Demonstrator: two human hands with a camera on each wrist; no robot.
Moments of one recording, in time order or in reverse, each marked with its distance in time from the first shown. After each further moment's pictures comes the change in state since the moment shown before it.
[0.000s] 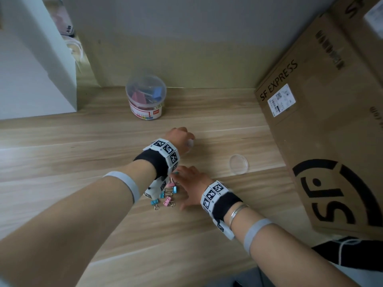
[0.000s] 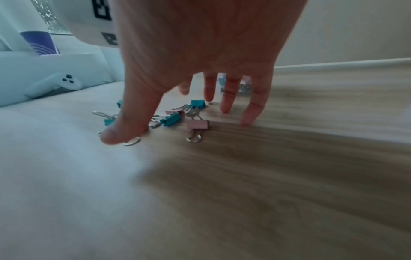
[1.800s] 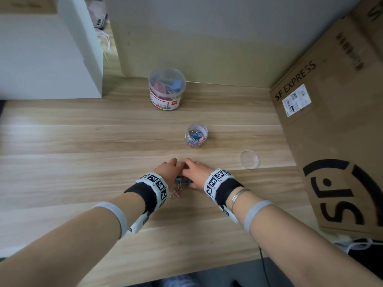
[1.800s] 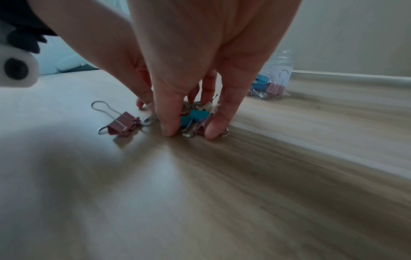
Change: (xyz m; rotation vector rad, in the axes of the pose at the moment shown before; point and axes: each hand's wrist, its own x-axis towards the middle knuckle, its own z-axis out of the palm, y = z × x) left_hand -0.102 -0.027 0.078 0.062 -0.229 -0.166; right_hand 0.009 -0.022 -0.004 -0.080 -0.021 -0.074
